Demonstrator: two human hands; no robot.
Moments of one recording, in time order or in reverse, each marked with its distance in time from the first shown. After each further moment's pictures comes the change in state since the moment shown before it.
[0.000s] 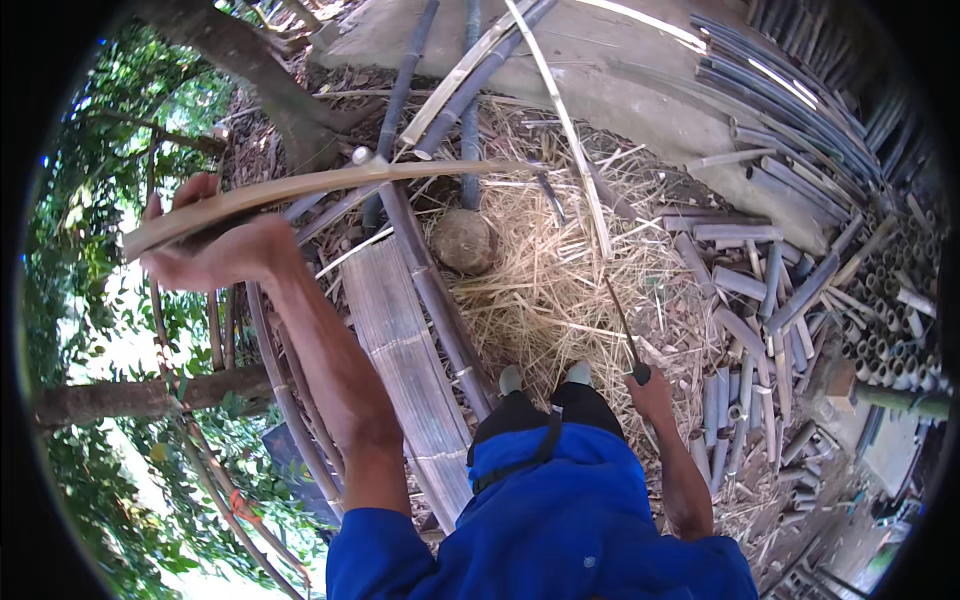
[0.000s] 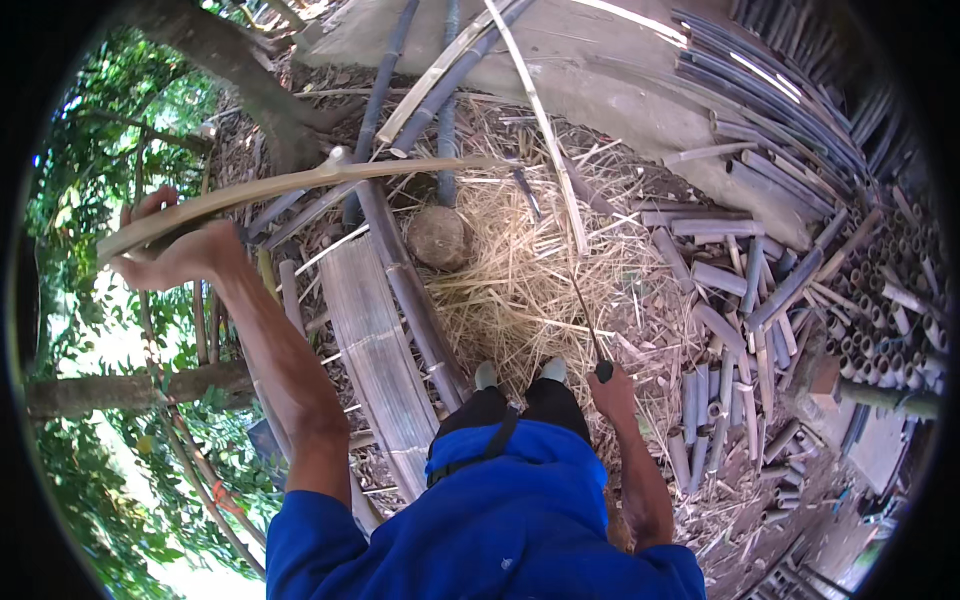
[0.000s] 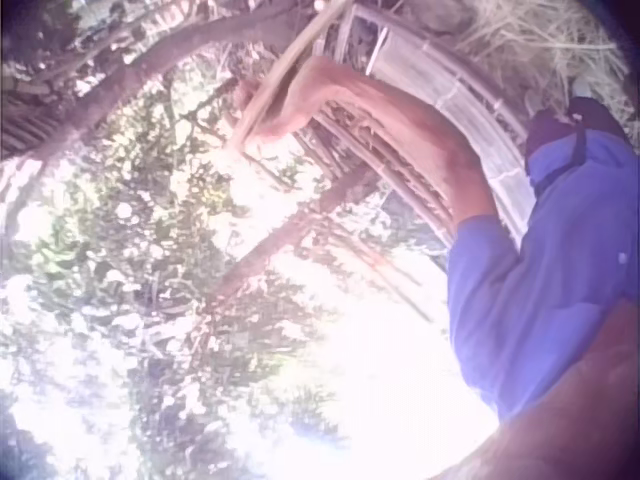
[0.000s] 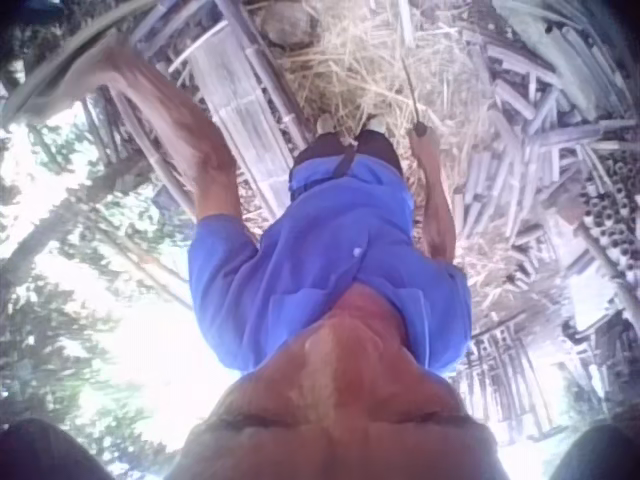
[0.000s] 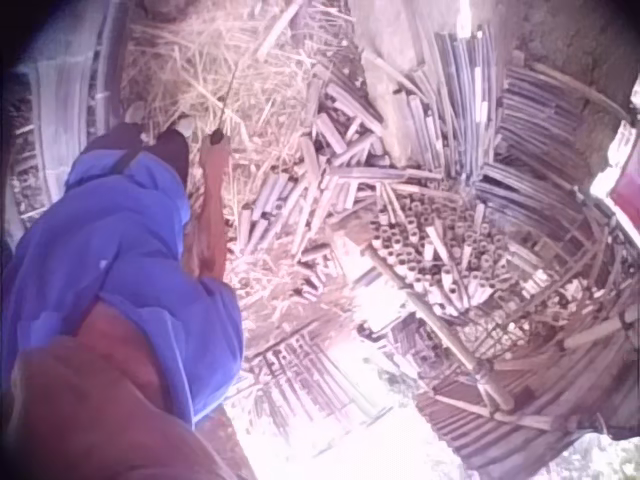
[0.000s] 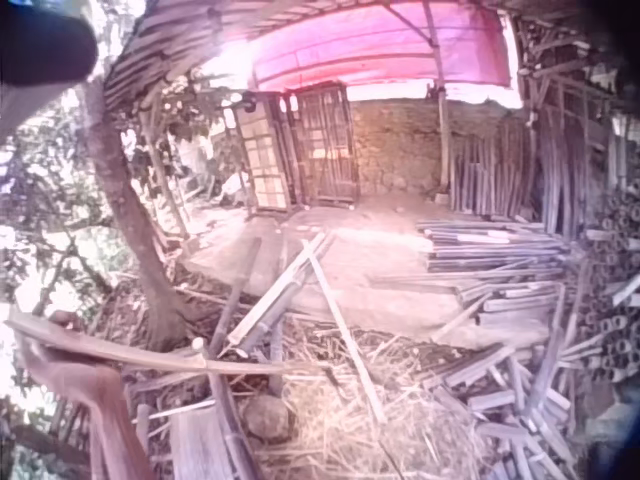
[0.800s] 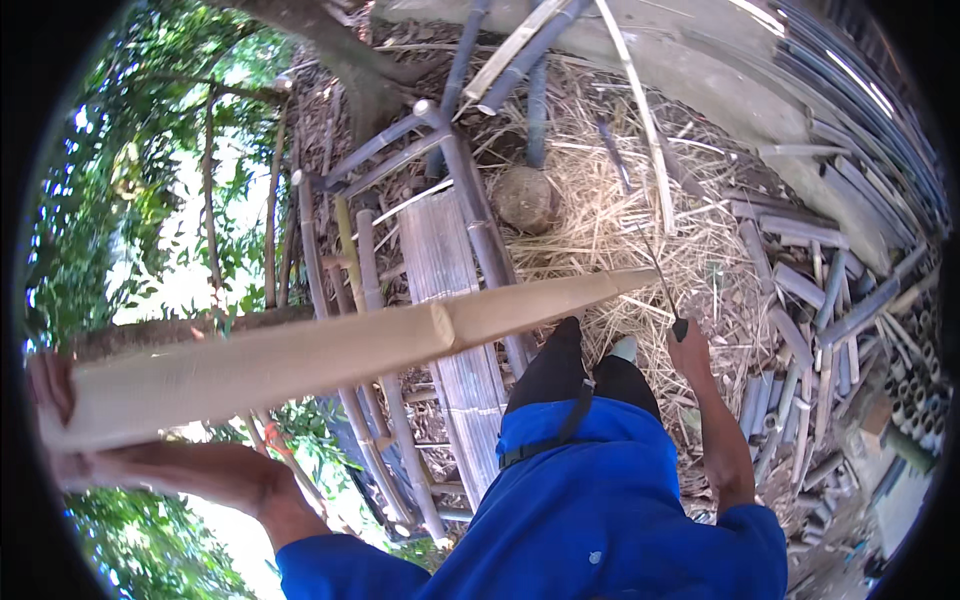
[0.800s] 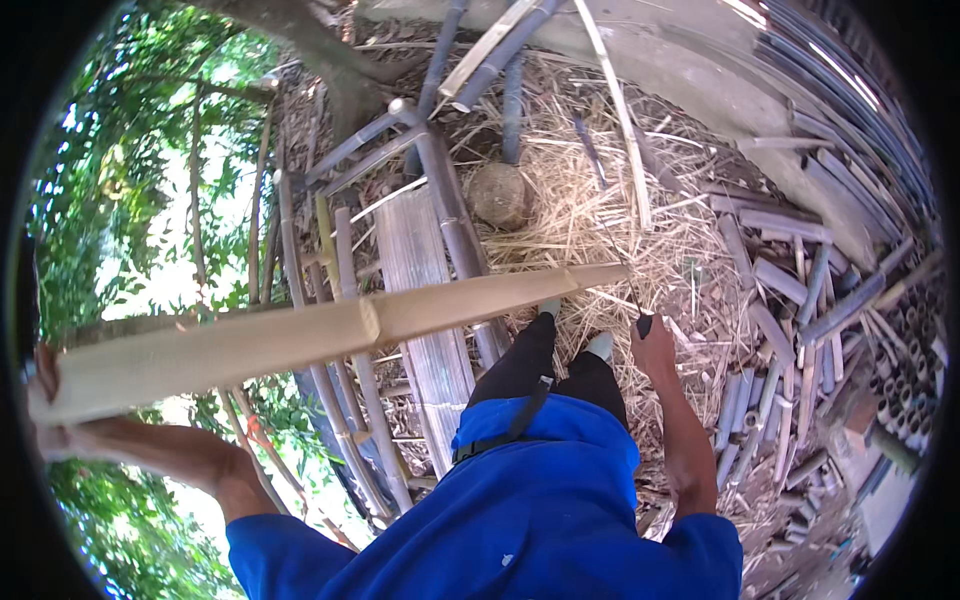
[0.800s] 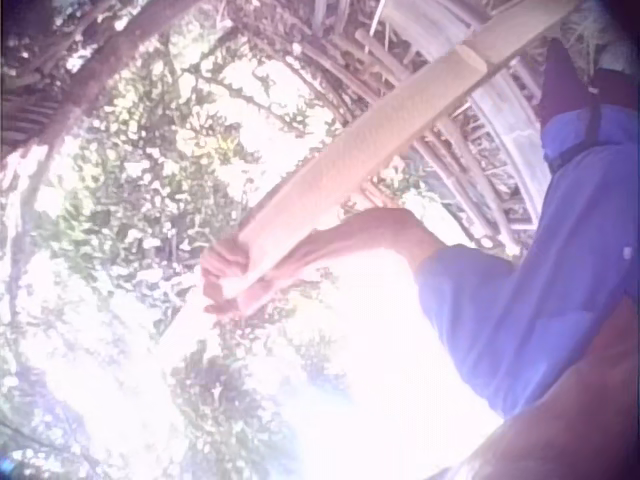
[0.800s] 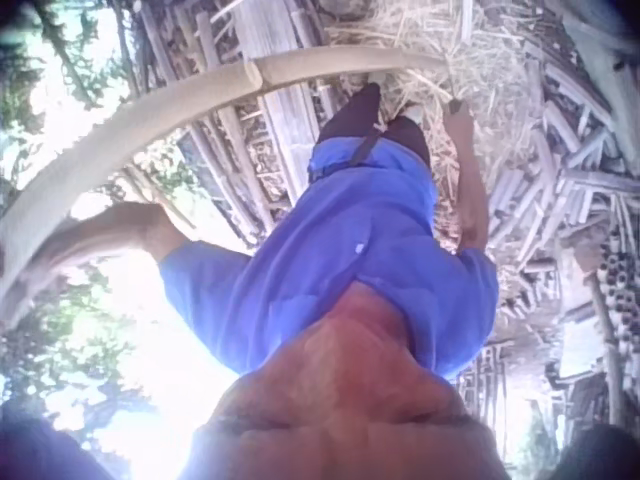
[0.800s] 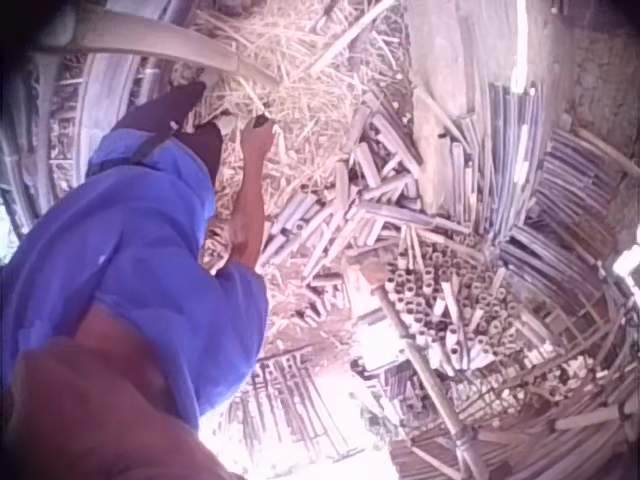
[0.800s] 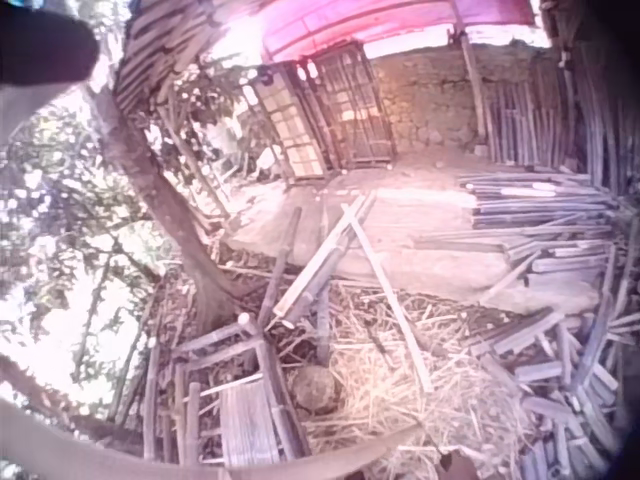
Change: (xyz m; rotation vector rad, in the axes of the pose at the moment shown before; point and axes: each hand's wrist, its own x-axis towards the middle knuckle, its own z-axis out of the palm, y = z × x) left_hand 0.205 0.211 -0.086 -0.525 -0.790 -0.544; right_hand 0.074 -0.008 0.004 -0.078 -0.155 -0.080
